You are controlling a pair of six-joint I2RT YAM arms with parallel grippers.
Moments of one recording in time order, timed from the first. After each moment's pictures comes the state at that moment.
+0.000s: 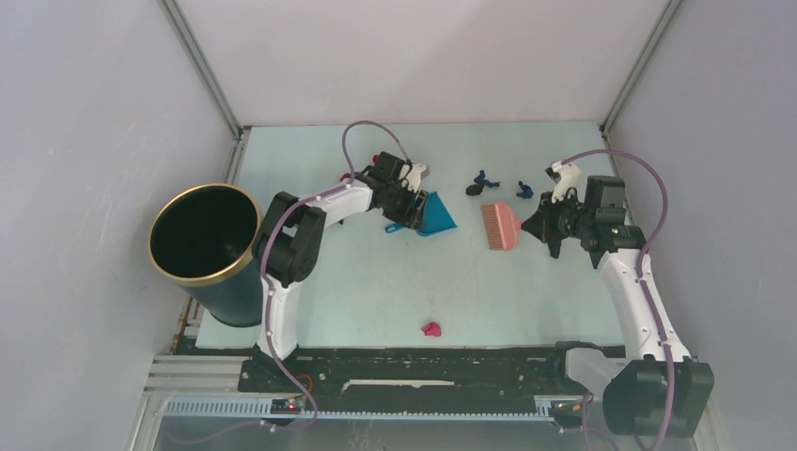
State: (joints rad) left arm -0.52 2.12 1.53 -0.38 0.34 -0.03; right arm -0.06 1.07 0.91 -0.55 -0.54 -0.14
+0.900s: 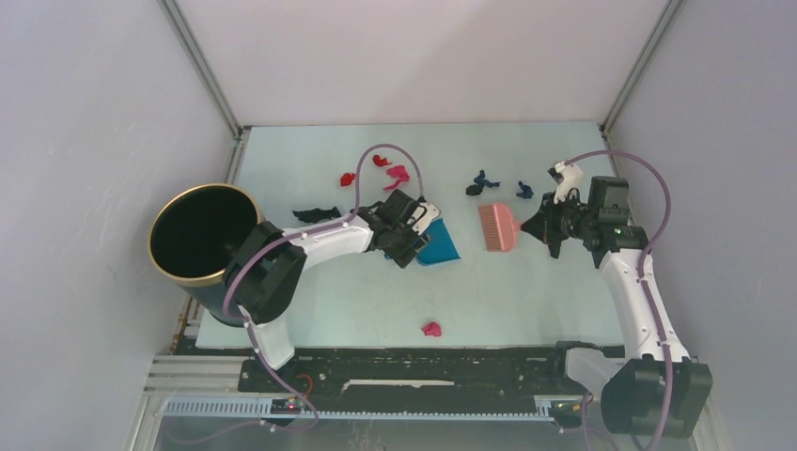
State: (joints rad) left arm -0.73 1.79 1.15 -0.39 -0.01 0.13; right arm -0.09 1.07 0.91 -0.56 -0.61 -0.14
